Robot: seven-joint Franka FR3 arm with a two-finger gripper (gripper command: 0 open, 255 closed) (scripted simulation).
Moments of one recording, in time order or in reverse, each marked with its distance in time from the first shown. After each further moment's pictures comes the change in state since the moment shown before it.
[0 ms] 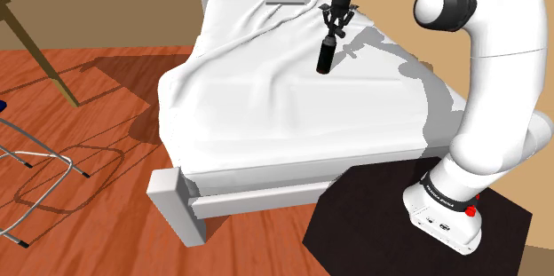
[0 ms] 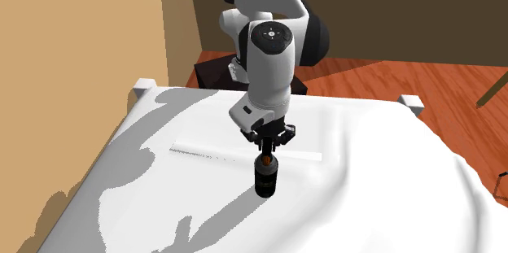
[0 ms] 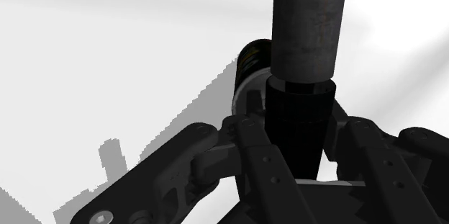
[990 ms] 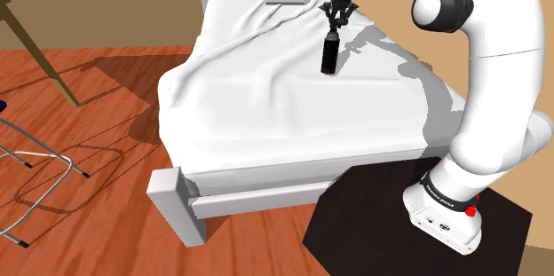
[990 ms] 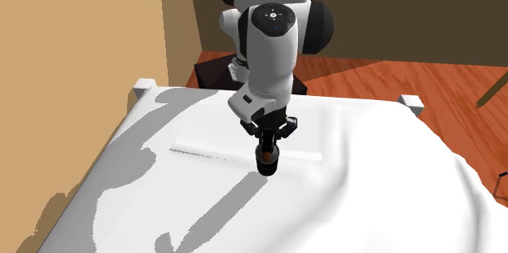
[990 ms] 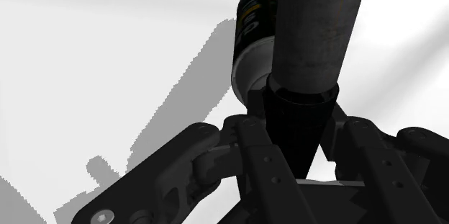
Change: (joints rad) arm -0.006 0.019 0.000 0.110 0.001 -0.092 0.005
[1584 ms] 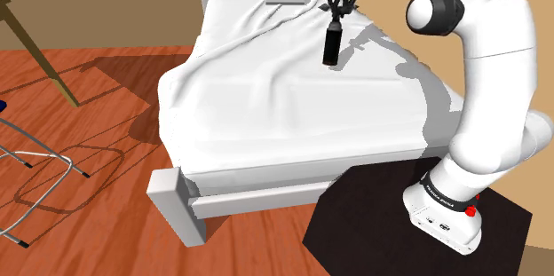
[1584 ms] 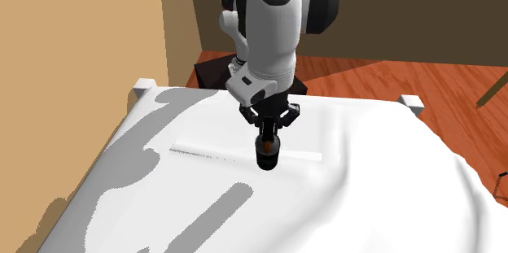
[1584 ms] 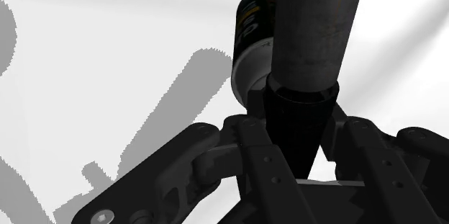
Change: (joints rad) arm -0.017 0.057 0.002 0.210 0.006 -0.152 0.007
